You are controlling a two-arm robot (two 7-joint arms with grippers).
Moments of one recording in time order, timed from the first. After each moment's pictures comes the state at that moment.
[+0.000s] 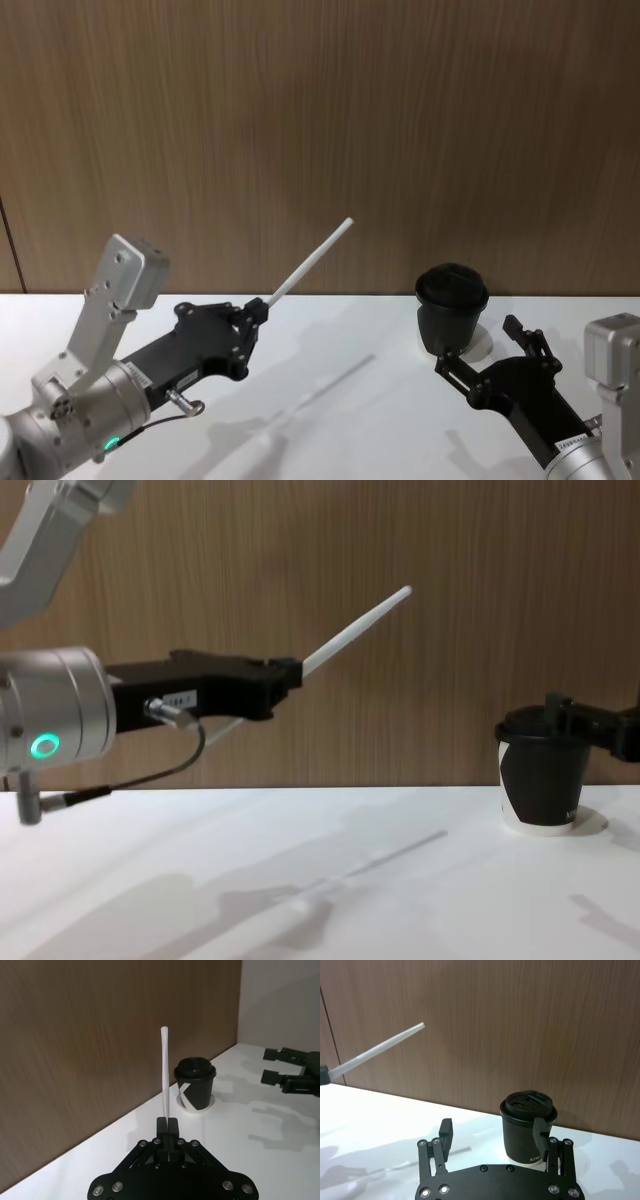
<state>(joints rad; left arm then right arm) -0.28 0.36 0.33 -1.64 -0.34 0.14 -0.45 -0.01 0.34 -0.23 -1.77 0.29 0.03 0.07</state>
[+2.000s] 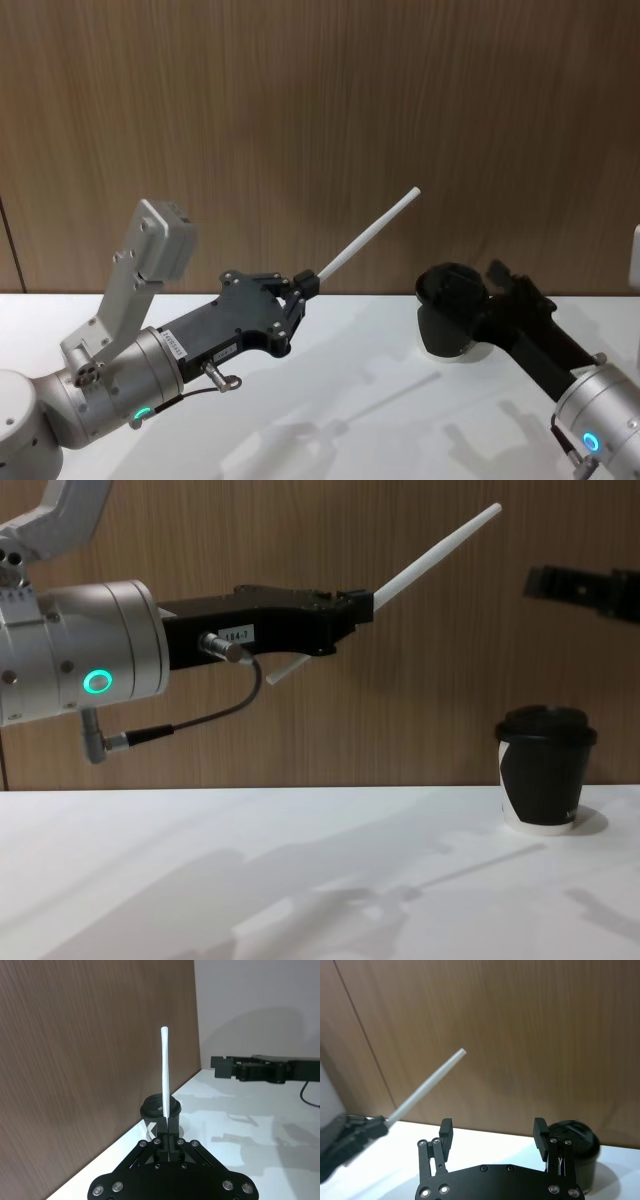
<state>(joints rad) -0.38 0.35 0.39 -1.61 -0.41 0.09 -0.56 0.07 0.31 -0.15 -1.88 0.54 0.28 0.16</state>
